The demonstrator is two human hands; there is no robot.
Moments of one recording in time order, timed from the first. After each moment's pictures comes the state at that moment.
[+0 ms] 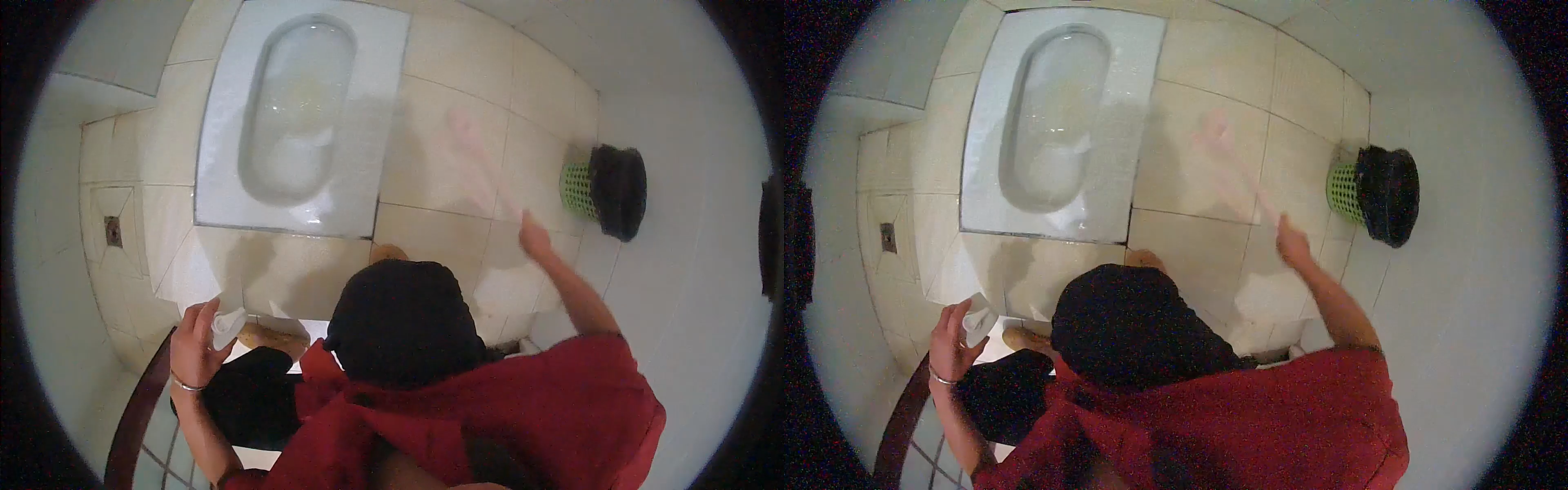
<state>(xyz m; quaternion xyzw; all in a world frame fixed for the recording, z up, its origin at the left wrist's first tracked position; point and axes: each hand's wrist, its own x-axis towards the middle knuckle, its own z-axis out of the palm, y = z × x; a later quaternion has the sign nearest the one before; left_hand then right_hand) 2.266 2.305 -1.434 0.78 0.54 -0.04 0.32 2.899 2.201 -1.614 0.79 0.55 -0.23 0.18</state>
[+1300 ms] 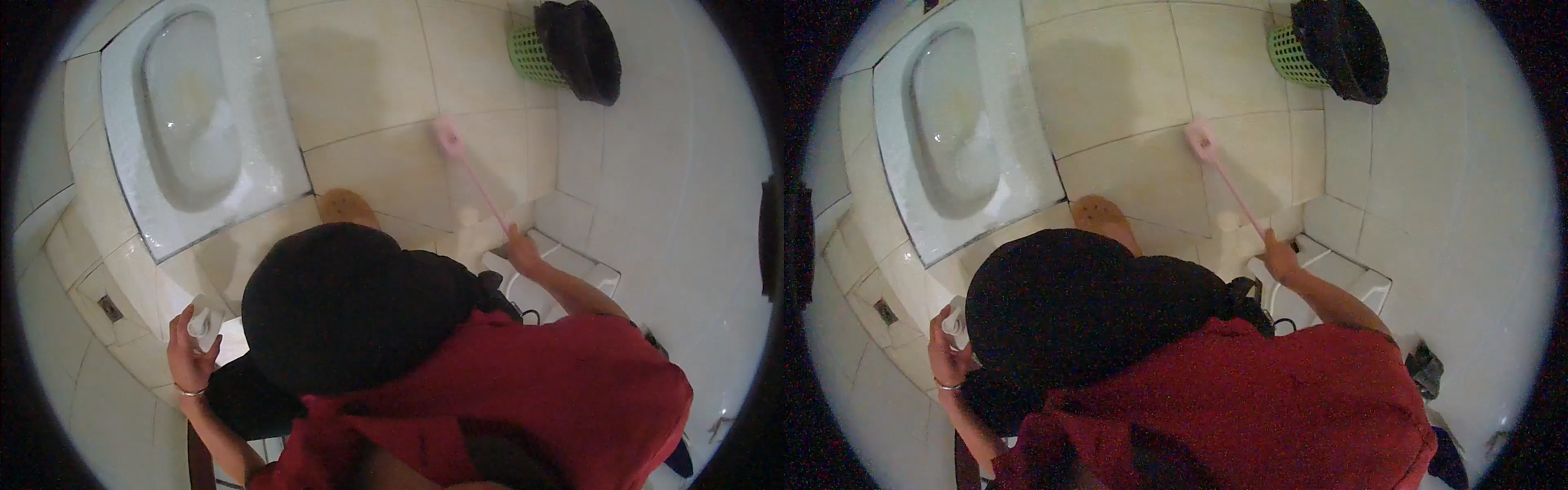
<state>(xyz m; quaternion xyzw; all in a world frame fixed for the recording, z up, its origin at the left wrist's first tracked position) 2.530 2.270 -1.530 0.78 0.52 -0.06 0.34 3.075 1.966 -1.625 0.82 0.29 -0.43 0.25</state>
